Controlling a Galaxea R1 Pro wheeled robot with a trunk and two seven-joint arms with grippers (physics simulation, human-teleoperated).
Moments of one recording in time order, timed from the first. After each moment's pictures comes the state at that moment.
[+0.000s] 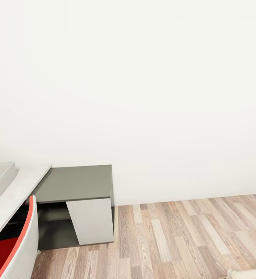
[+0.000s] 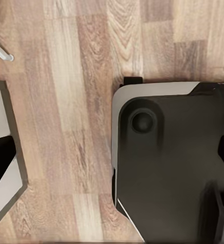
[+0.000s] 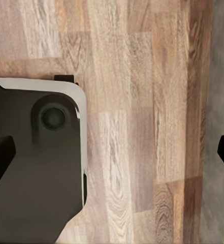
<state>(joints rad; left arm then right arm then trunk) -0.19 0.05 -0.05 -0.01 0.05 -0.05 0.03 -0.14 -0.04 0.23 0.00 -0.18 -0.13 -0.16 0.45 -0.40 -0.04</state>
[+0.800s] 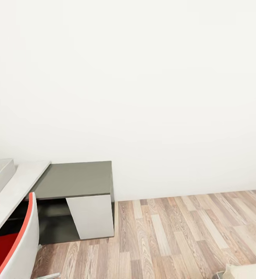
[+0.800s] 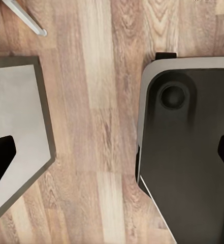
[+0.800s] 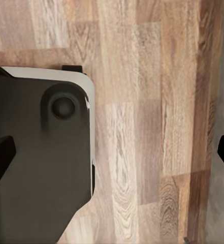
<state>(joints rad) -0.15 0.00 -0.05 -0.01 0.05 -0.05 0.24 -0.14 -0.02 0.23 0.00 -0.18 -0.13 -0.16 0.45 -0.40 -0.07</state>
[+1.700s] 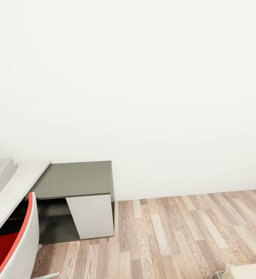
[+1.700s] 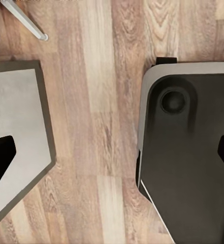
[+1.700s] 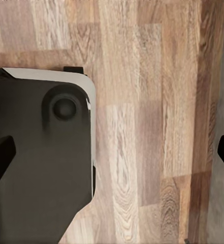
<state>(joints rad) -0.16 0.00 -0.05 -0.02 0.05 -0.06 0.24 -0.14 -0.02 0.22 0.00 -0.17 -0.14 -0.16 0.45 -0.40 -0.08</state>
